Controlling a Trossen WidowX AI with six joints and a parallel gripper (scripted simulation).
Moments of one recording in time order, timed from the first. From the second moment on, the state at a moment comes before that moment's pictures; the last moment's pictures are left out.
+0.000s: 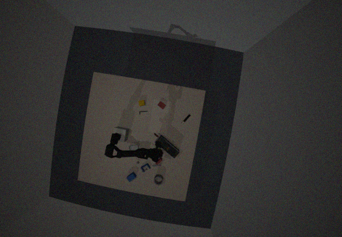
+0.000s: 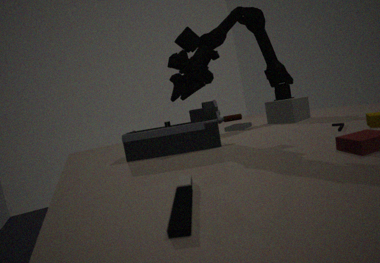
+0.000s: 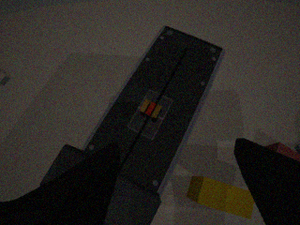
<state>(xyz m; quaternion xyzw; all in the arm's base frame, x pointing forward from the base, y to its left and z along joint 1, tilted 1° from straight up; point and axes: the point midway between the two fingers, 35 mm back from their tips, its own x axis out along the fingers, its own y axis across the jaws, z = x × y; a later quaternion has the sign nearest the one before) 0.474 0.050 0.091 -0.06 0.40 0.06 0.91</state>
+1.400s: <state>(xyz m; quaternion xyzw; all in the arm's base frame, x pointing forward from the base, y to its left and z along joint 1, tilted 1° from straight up) 0.474 0.050 0.091 -0.06 0.40 0.06 0.91</state>
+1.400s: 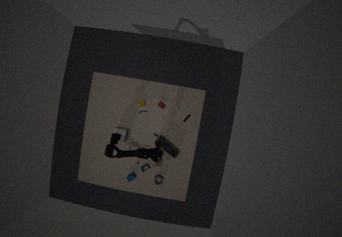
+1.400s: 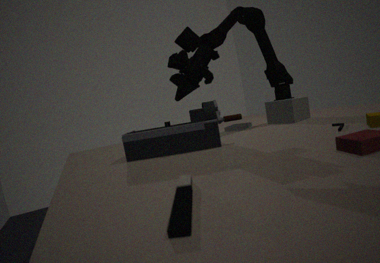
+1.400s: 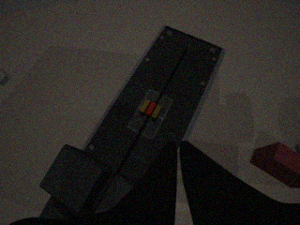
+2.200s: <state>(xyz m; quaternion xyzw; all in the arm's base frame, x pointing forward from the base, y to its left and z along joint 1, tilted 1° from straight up) 0.474 0.050 0.091 -0.06 0.40 0.05 0.91</state>
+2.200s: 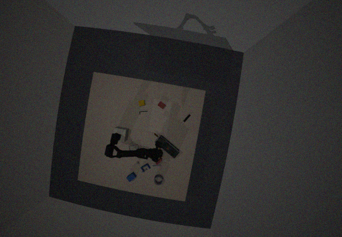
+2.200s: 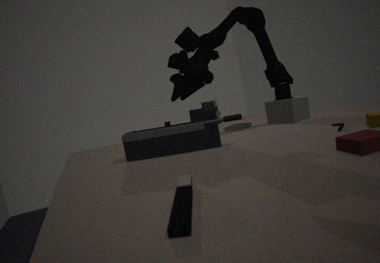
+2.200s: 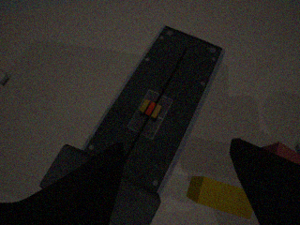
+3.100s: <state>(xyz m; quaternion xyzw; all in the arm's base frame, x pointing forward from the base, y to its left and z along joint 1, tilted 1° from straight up) 0.474 0.050 0.091 -0.06 0.40 0.06 0.91</state>
